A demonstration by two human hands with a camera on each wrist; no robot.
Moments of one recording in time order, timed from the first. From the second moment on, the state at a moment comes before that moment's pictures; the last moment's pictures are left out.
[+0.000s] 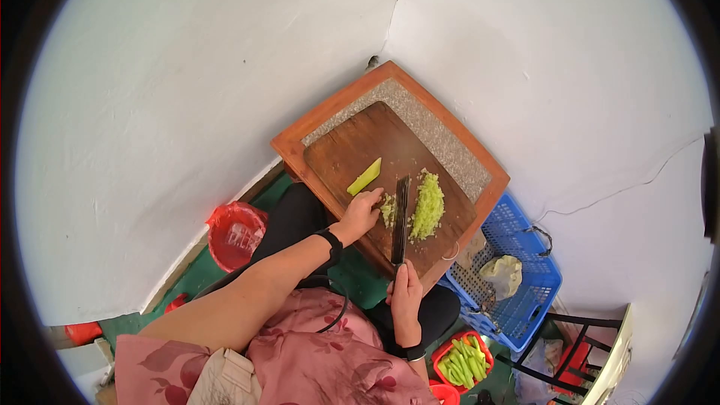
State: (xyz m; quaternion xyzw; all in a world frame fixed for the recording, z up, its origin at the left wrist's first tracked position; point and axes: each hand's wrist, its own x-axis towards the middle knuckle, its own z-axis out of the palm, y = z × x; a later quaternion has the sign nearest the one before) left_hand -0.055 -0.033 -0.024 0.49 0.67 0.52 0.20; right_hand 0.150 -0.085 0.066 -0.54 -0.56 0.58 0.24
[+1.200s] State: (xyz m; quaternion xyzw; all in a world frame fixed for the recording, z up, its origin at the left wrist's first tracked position) left_hand -0.047 -0.035 -0.019 0.54 0.71 0.42 0.20; right_hand 0.150 -0.082 0.069 -0.55 -0.58 0.56 0.21
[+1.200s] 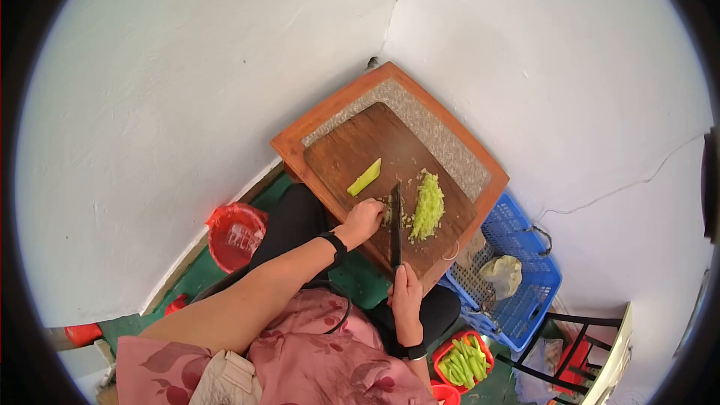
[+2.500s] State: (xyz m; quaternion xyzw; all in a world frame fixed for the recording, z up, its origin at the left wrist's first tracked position) left_hand -0.076 -0.036 -0.028 0.57 0.67 0.39 0.27; right_hand 0.150 -0.081 0.074 -0.56 -0.56 0.57 0.23
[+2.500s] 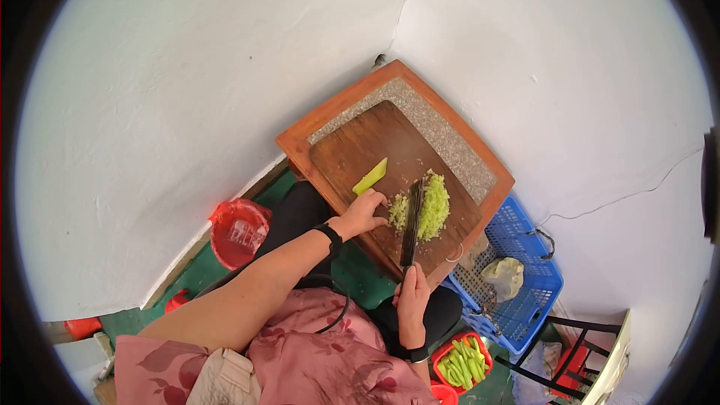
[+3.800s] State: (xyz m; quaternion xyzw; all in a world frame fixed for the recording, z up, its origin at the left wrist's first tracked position) left_hand -0.080 -0.041 -0.037 0.58 0.64 0.45 0.24; right_hand 0.134 -0.086 0.060 -0.54 -0.60 0.56 0.20
